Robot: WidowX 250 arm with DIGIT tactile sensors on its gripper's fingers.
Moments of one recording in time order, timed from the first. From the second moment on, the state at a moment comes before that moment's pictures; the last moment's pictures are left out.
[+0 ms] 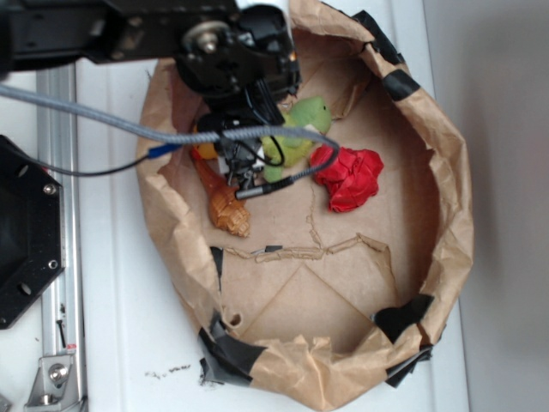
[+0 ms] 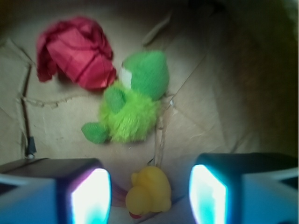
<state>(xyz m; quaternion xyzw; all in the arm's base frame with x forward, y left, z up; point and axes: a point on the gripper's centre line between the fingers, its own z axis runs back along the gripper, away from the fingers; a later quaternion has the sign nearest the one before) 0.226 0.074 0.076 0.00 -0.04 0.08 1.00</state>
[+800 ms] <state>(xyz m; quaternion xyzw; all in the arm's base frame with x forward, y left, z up) 0.198 0.077 0.060 -0.02 0.03 0.04 1.00</state>
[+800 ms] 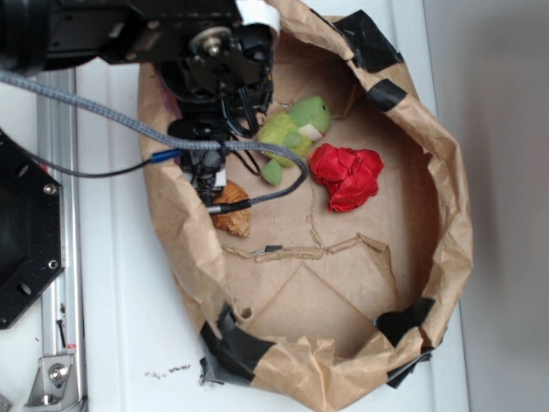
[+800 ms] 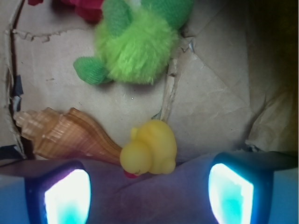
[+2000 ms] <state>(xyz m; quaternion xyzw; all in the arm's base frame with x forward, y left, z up) 0.204 0.085 0.020 -0.01 0.05 -0.03 1.00</state>
